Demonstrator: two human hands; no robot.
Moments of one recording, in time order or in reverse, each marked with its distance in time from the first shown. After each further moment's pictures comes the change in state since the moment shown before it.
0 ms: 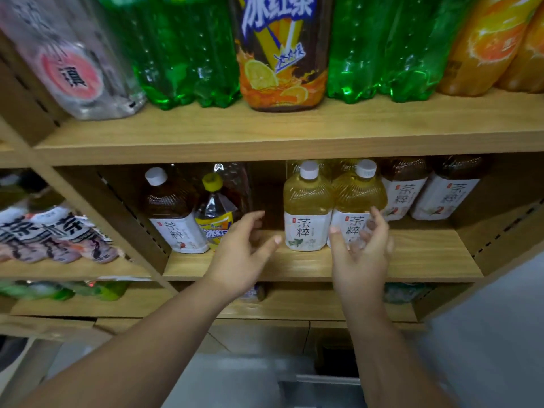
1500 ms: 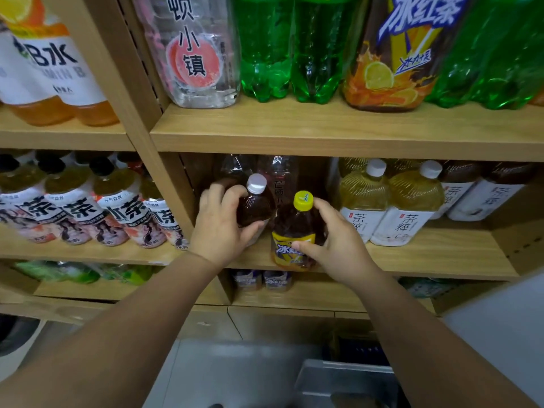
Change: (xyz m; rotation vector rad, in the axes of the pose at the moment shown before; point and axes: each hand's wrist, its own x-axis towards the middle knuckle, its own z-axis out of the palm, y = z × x) left_hand 0.019 -0.083 -0.114 0.439 0.341 0.417; right_hand -0.027 -0.042 0.088 -0.368 -0.645 -0.286
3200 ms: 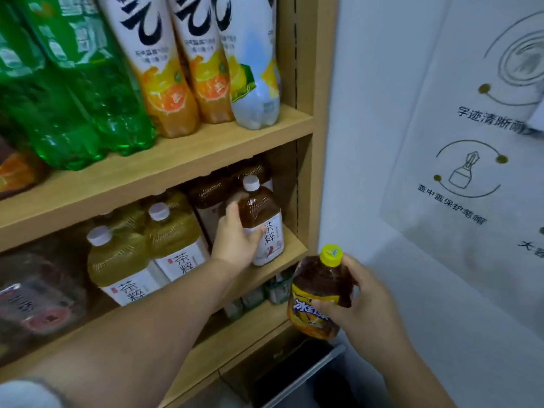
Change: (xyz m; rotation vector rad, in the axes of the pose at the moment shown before) left_hand 0.060 0.350 0.223 -0.617 -0.433 0.016; right_hand -0.225 0.186 -0.213 0.147 0.660 0.353
